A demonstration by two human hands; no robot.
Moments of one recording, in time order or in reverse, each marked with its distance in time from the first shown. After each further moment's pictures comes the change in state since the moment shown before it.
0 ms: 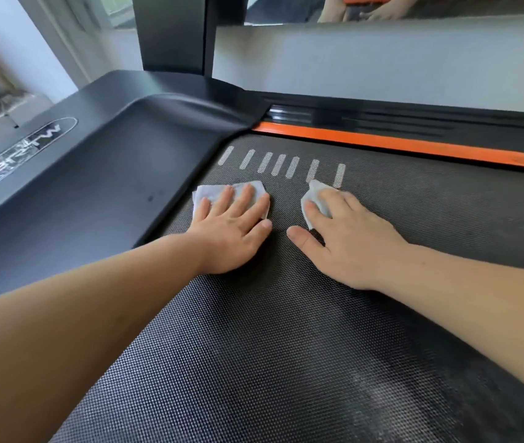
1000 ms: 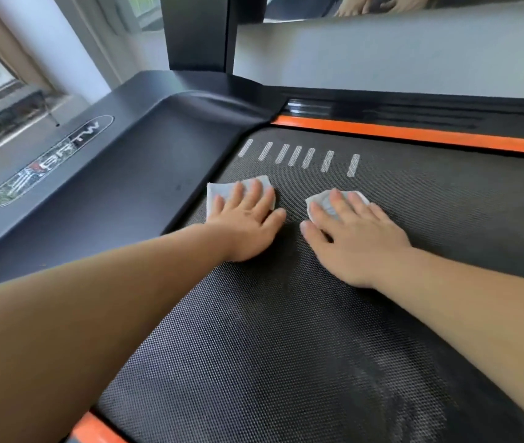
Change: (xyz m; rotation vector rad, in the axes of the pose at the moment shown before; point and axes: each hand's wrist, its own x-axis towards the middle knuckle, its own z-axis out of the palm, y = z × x) left_hand -0.020 0.012 -0.005 -0.053 -0.053 -0.086; right_hand -0.019 -0.019 0.007 0.097 -0.207 0.135
